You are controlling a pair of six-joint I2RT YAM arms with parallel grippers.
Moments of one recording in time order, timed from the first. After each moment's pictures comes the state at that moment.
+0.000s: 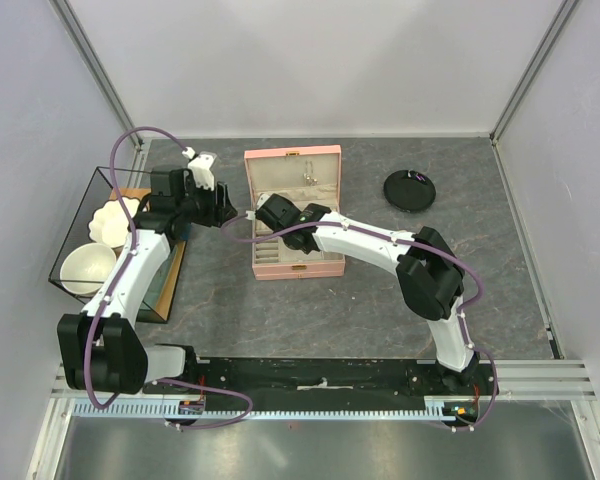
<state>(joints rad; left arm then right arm) -0.08 1.28 1.01 -0.37 0.38 0.06 0.94 2.05 1.68 -0.69 0.58 -0.26</state>
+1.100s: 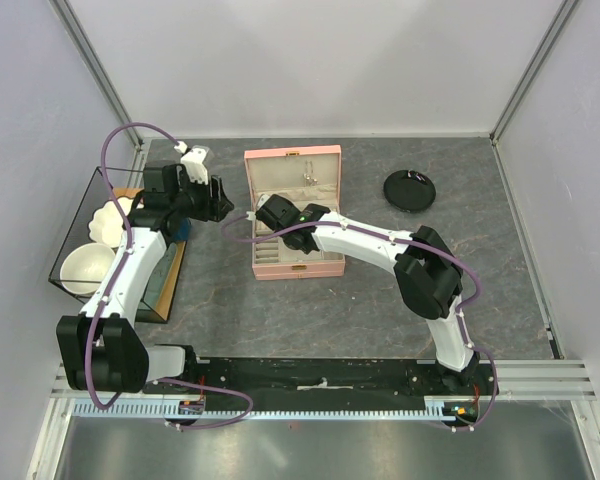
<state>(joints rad) -0.04 1.28 1.04 -0.36 0.40 0.04 0.94 2.06 1.68 -0.69 0.58 -0.26</state>
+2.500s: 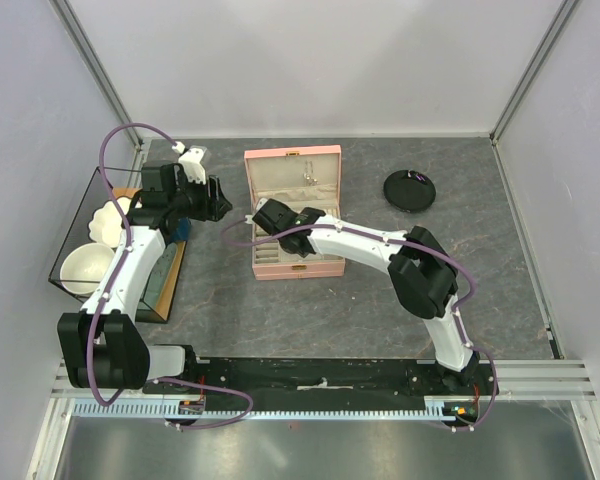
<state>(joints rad) -0.02 1.30 1.04 -0.36 0.42 0.04 0.95 2.08 1.69 -0.68 0.62 -0.26</state>
